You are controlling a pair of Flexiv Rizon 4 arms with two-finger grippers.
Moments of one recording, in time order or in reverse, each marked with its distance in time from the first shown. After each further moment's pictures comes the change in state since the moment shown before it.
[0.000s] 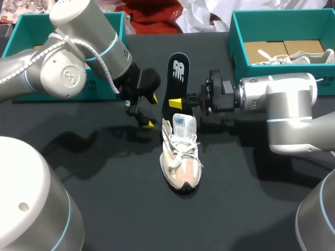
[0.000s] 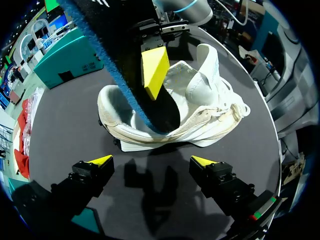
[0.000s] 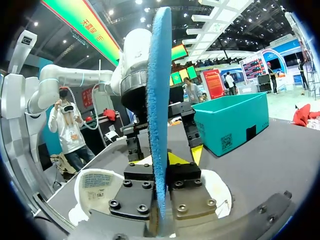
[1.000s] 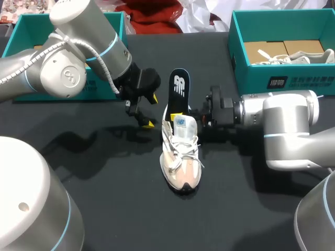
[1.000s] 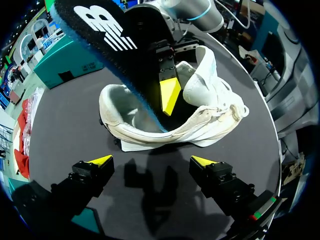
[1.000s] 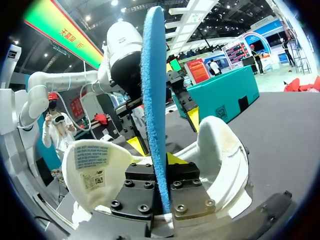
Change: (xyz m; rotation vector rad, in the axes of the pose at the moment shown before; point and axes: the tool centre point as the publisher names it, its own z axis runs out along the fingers) left arm 0.000 0.000 0.000 0.000 0.000 0.000; right arm 0.009 -0.047 -0.001 0.035 -0.087 0.158
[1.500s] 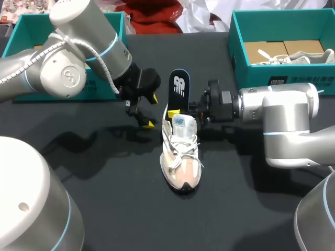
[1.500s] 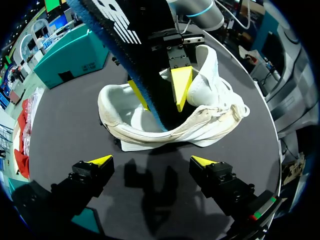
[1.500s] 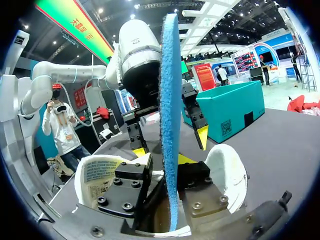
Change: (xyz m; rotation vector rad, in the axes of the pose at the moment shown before) left arm 0.000 0.000 0.000 0.000 0.000 0.000; right arm 0.008 0.021 0.004 0.003 0.017 -0.113
